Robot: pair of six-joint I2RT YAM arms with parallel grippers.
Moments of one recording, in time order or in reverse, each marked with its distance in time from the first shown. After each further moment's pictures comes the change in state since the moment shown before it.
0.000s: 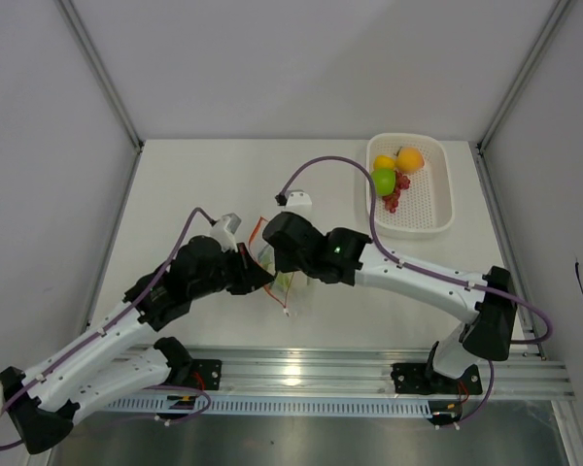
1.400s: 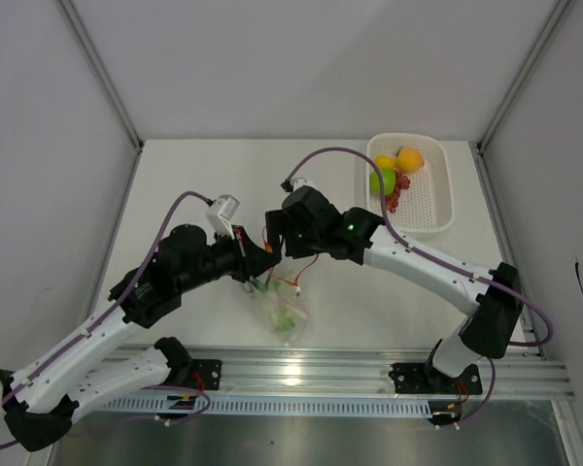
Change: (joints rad) left arm -0.017 0.018 0.159 0.039 0.021 0.127; right arm -0.153 0.006 0.007 0.010 -0.346 -0.146
